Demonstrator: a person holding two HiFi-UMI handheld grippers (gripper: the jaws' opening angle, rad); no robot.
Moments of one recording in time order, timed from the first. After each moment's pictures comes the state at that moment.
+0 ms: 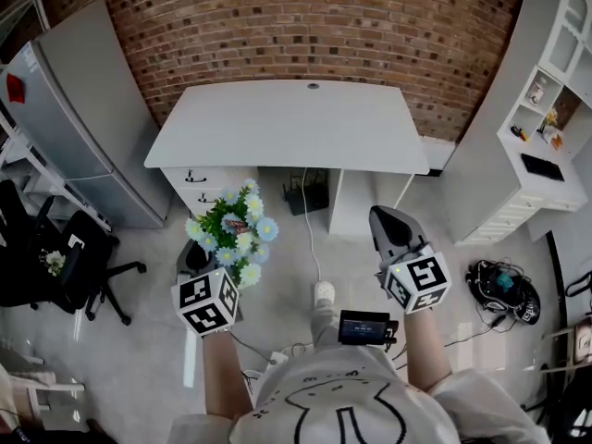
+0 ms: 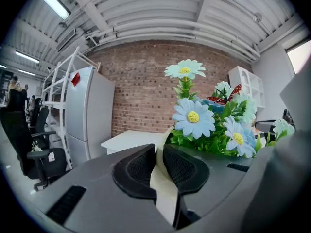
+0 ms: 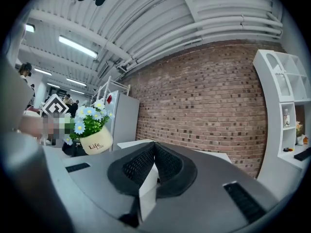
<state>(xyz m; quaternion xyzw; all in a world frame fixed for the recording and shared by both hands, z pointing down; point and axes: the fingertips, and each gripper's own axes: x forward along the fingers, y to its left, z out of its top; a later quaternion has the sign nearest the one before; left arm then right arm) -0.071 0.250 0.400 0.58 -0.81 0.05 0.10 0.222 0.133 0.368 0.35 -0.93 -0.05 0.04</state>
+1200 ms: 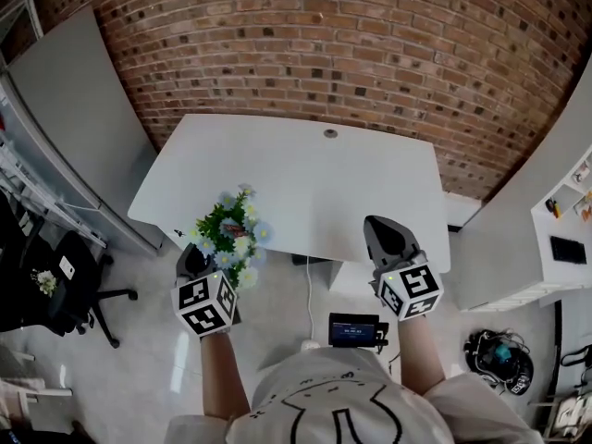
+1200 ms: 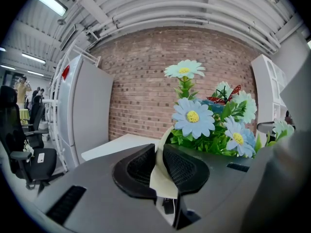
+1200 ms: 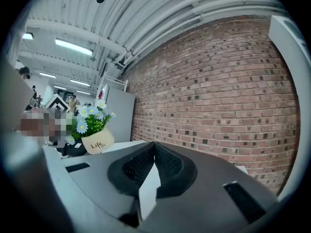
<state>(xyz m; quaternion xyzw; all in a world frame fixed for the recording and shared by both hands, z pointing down) -0.159 -0.048 0.393 0.53 -0.84 0.03 0.11 0.119 -0.194 0.361 0.29 -0.95 -0.05 0.05</state>
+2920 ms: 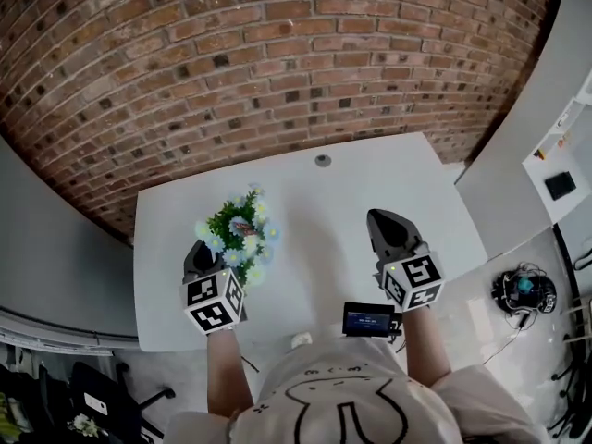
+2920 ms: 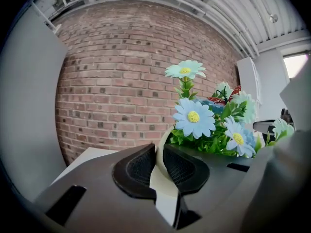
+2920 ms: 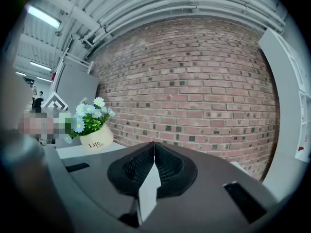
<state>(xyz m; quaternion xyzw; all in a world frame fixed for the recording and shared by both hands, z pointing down) -0.368 -0.341 0.411 0.70 -0.70 0.08 0.11 -0.060 -0.371 0.384 0.48 -0.87 -0.02 0.08</state>
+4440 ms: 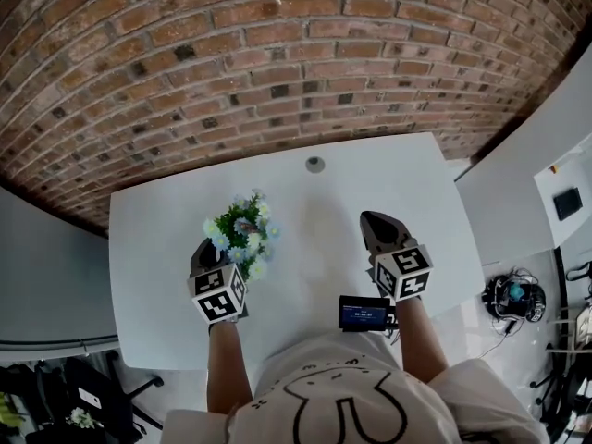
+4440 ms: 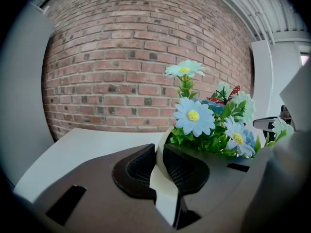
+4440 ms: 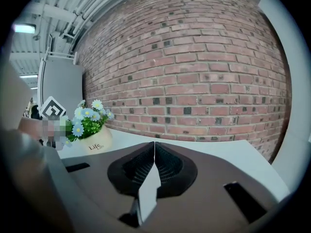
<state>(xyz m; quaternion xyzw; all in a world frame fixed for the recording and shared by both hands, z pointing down) -0.337 -0.463 0.513 0.67 -0.70 0.15 0.19 -0.031 -0.511 0.477 0.46 -0.87 0.09 0.15</state>
